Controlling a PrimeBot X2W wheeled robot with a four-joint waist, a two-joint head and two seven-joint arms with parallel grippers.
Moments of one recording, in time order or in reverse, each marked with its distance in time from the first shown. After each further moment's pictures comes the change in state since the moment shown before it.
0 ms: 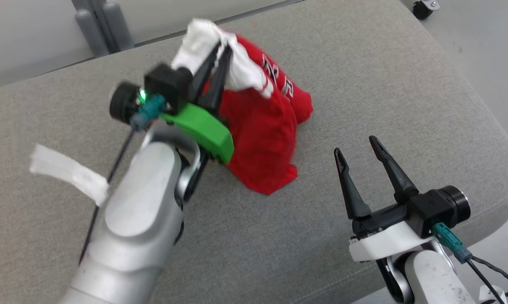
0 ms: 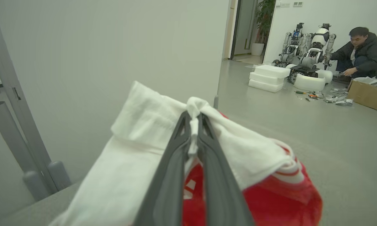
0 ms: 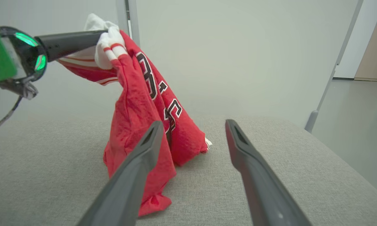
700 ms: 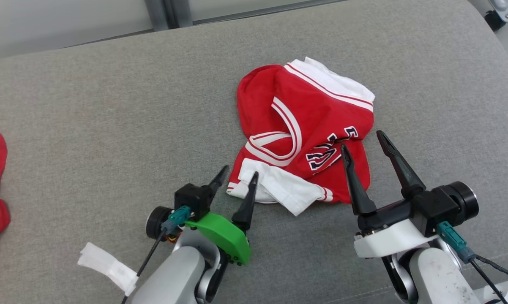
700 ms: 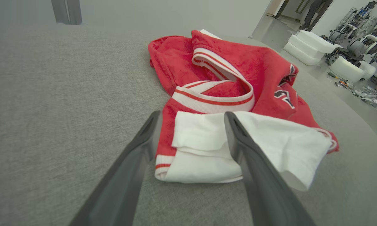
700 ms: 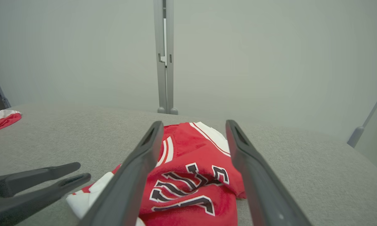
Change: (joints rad) left arm 0.338 0.013 -0.229 0.076 -0.229 0.123 -0.119; right arm -0.005 0.002 -0.033 -0.020 -0.052 0.000 0.000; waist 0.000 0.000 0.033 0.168
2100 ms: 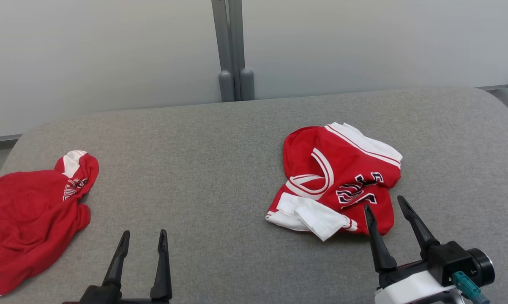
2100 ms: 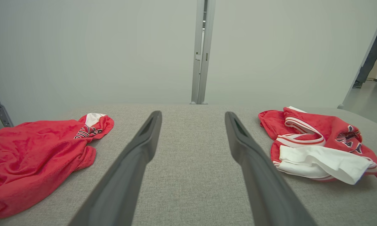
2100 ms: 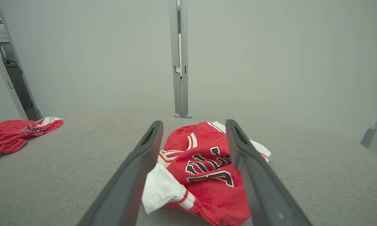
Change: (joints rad) left arm 0.612 -0.012 0.566 -0.548 0.415 -0.044 -0.014; right arm 0.240 0.000 -0.073 0.012 0.038 0.000 0.000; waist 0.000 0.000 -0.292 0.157
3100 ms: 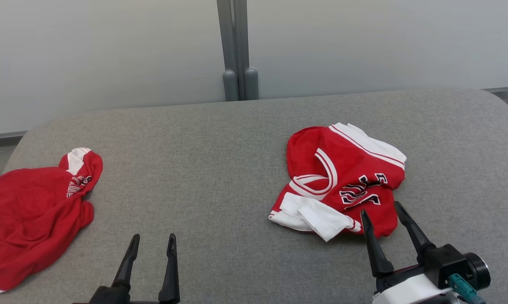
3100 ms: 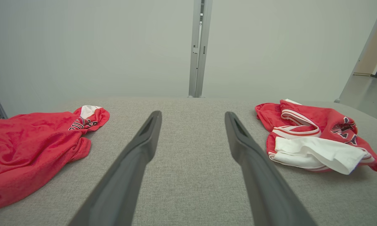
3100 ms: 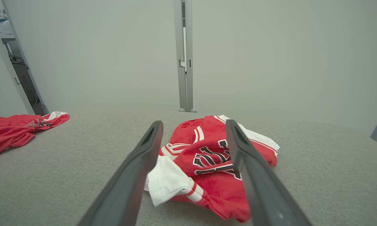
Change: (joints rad) left arm -0.002 0.000 -0.033 0.027 -0.002 0.004 0.000; right arm 0.006 0.000 0.013 0.023 0.013 0.000 0.000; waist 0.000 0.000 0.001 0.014
